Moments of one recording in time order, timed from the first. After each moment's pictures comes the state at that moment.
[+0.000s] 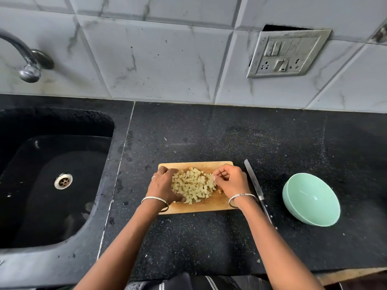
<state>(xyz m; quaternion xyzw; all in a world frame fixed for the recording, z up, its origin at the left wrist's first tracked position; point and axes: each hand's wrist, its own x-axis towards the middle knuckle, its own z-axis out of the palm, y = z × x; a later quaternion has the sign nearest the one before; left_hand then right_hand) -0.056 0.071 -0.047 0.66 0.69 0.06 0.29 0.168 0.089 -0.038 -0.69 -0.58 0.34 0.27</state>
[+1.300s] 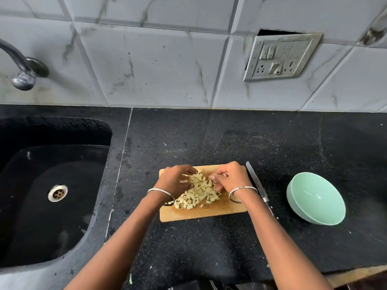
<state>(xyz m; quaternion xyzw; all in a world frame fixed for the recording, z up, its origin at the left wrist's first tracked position) -0.052 0.099 -0.031 0.73 0.56 0.18 0.35 0.152 0.099 -0.015 -0.70 -0.60 0.35 0.18</state>
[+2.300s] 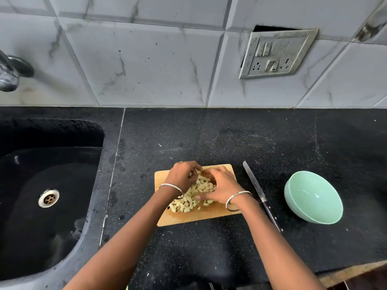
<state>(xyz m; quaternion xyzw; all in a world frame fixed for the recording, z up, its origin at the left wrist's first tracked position) -0.021 0.131 -0.058 0.76 0.54 0.21 0.29 0.145 0.097 -0.024 -0.66 -0.67 0.34 0.03</state>
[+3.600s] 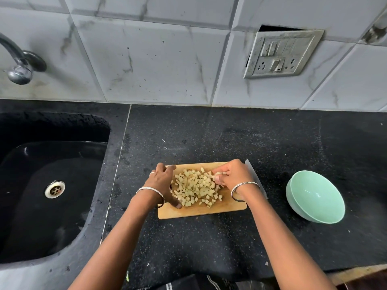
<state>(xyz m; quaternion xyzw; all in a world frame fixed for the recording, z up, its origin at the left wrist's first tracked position) -0.074 0.090 -0.038 0.71 0.64 -0.04 0.29 0.164 0.101 -0.021 -0.70 -0.57 0.39 0.18</state>
